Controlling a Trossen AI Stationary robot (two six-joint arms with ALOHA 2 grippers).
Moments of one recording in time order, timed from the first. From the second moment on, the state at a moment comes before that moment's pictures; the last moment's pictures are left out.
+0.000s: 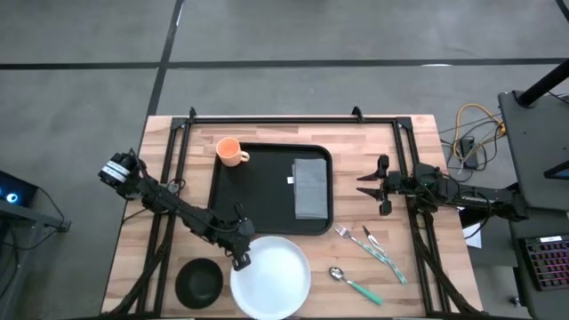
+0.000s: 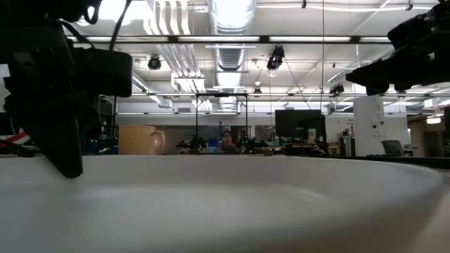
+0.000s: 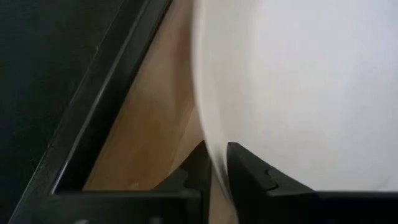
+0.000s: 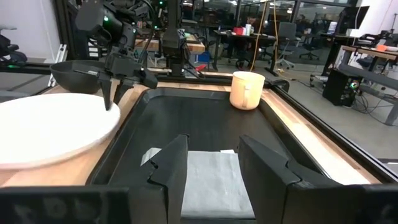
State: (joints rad) left arm -0.48 1.58 0.75 -0.21 -0.08 -0.89; right arm -0.18 0.11 0.01 0.03 -0.13 -0.06
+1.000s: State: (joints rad) left arm -0.48 1.44 0.77 -0.17 -0.18 -0.84; right arm -0.18 0.11 0.01 0.03 -0.13 -0.06
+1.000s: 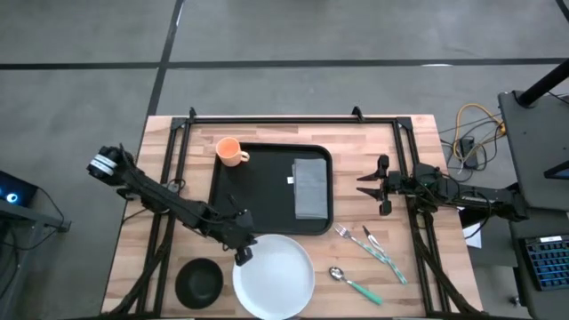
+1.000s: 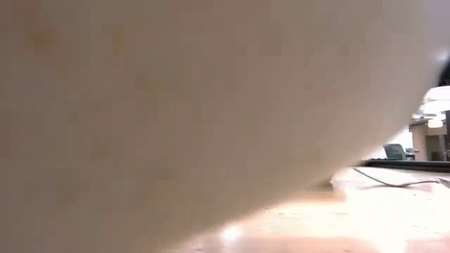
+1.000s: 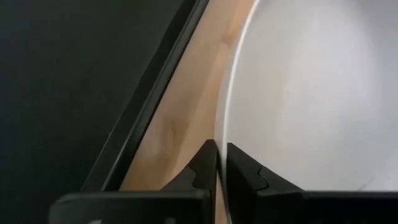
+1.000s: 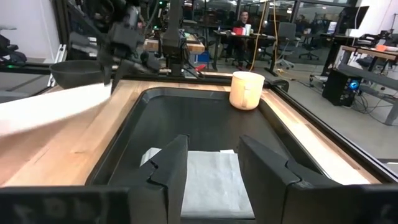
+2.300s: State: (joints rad) left arm -0.21 1.13 0.73 -0.65 -0.42 -0.74; right arm -0.18 0.11 0.01 0.03 -0.13 -0.06
